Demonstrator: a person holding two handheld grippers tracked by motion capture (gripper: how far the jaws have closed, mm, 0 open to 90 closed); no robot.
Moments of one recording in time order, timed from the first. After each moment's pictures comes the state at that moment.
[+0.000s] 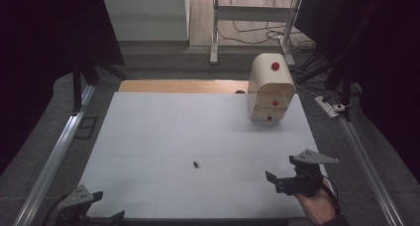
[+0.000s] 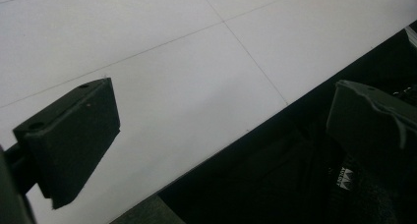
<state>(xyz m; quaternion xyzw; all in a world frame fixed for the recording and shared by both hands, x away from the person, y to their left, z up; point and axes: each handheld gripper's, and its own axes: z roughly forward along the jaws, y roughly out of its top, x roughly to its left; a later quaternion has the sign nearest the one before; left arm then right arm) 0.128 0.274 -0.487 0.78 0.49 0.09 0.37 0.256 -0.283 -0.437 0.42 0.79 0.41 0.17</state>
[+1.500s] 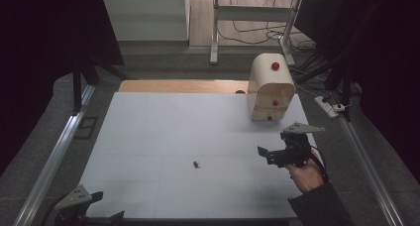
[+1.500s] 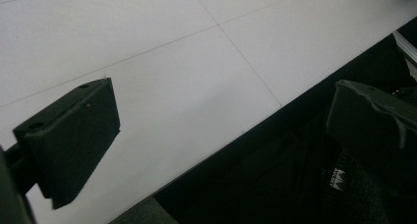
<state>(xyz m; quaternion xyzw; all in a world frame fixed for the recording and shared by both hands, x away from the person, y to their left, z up) 0.127 0.277 -0.487 0.78 0.49 0.08 0.38 0.321 -0.261 -0.417 0.41 0.80 0.41 0.17</state>
